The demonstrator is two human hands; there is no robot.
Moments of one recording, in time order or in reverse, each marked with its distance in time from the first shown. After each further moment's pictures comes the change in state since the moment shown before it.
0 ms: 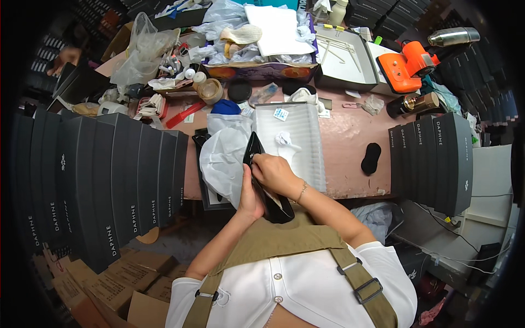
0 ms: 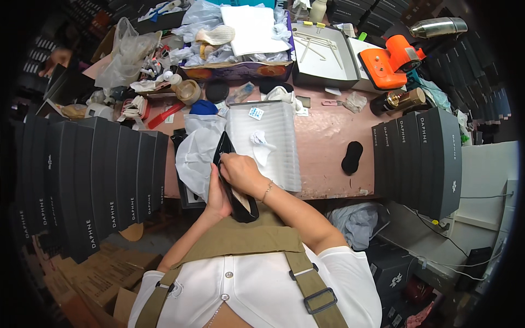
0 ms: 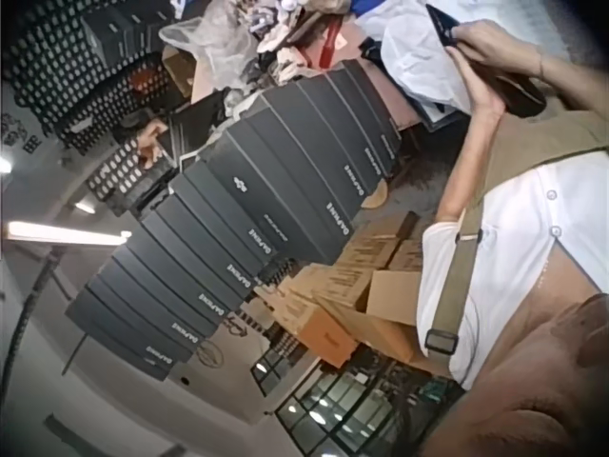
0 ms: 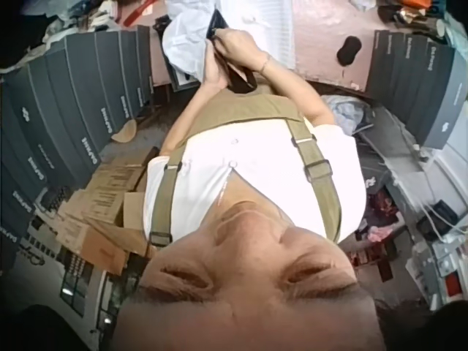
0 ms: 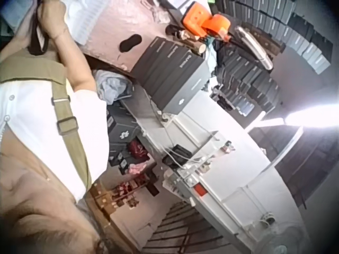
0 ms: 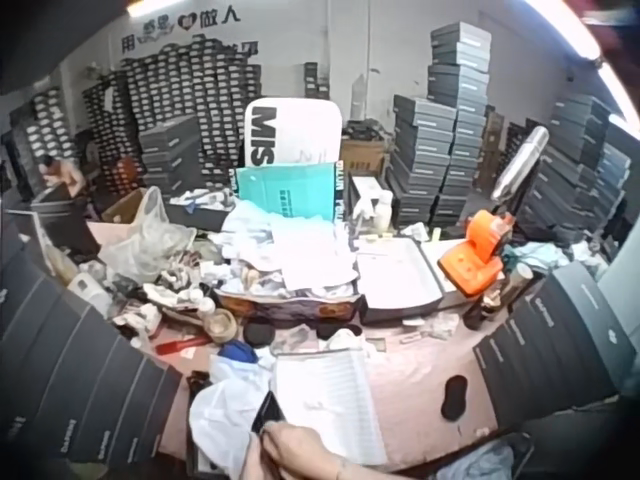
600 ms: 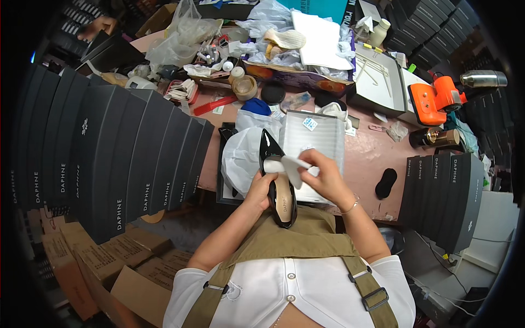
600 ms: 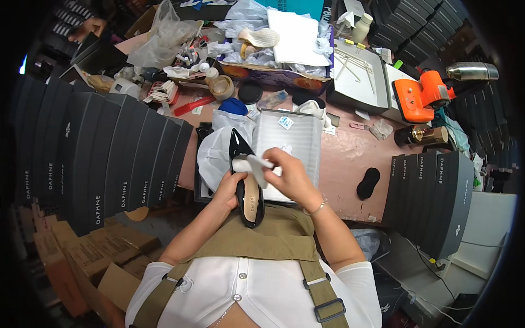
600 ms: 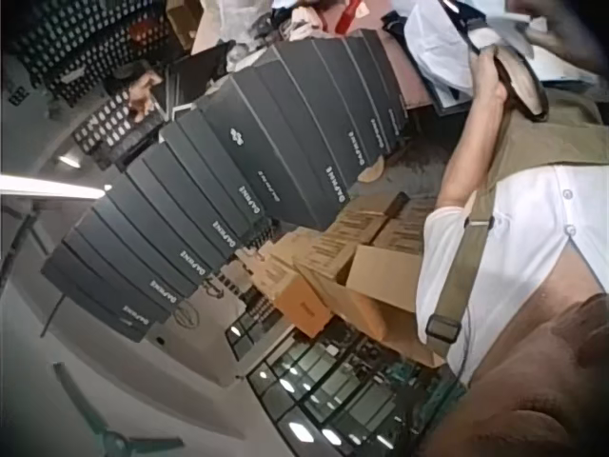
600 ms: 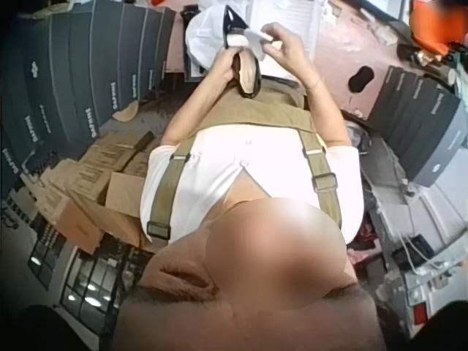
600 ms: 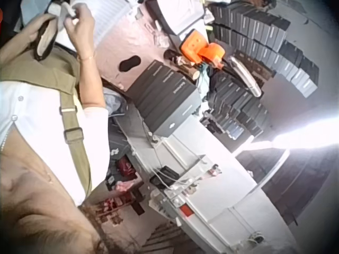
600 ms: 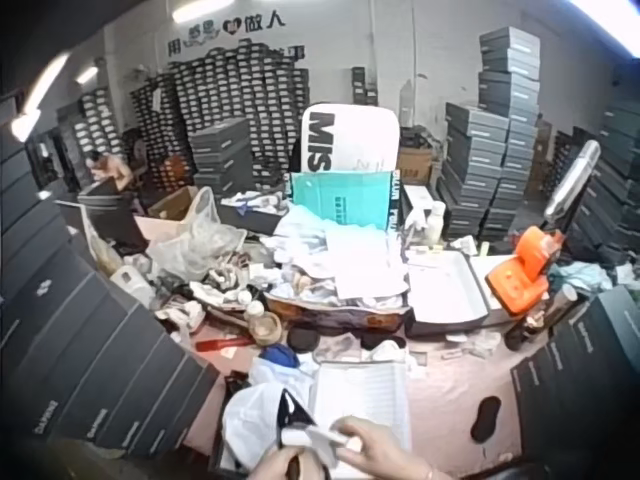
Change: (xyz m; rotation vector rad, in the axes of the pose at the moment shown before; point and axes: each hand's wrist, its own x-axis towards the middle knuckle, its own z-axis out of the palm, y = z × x) left_hand 0.022 0.013 -0.039 0.142 0.153 0.066; right_hand -0.003 -0.007 -0.072 0.333 -0.009 0.055
